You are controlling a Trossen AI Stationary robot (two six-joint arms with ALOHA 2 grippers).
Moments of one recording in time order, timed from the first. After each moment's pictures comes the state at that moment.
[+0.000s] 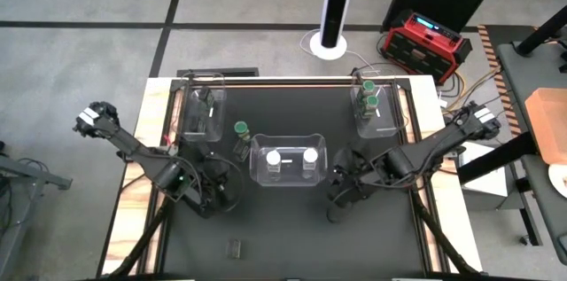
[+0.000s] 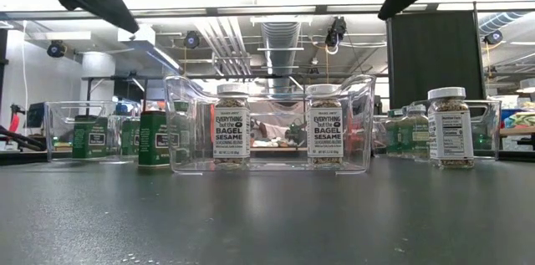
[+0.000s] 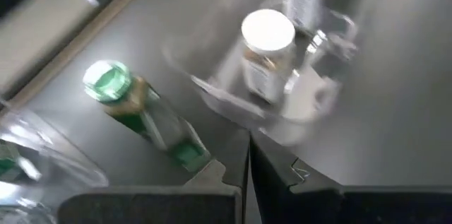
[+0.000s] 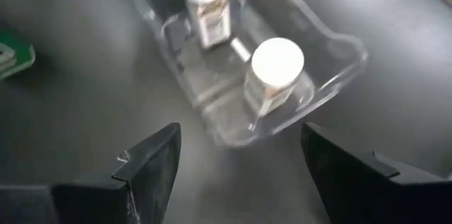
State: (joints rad) left arm -0.62 1.29 1.00 -0.96 -0.79 -1.00; right arm 0.44 1.45 1.27 -0.91 0.47 0.88
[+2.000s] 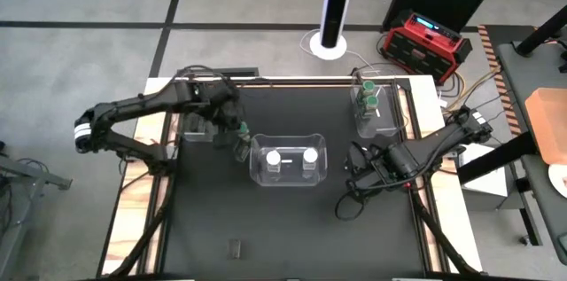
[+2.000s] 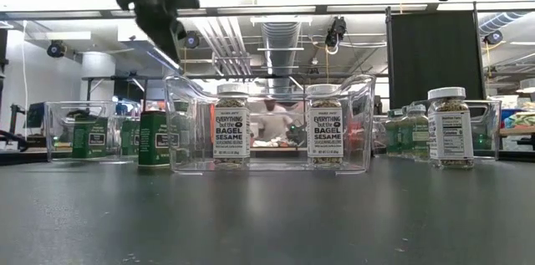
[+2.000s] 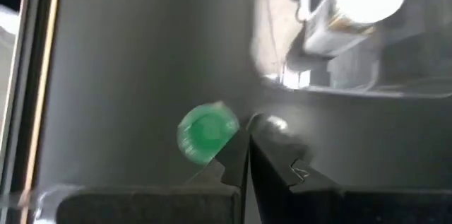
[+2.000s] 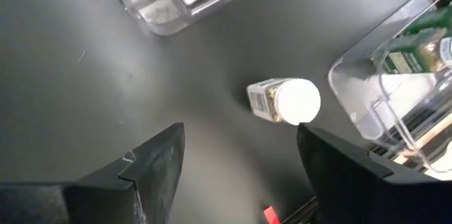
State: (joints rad) left arm 0.36 1.29 1.17 -0.99 0.06 0.27; right arm 0.46 1.56 1.58 -1.57 0.34 0.98
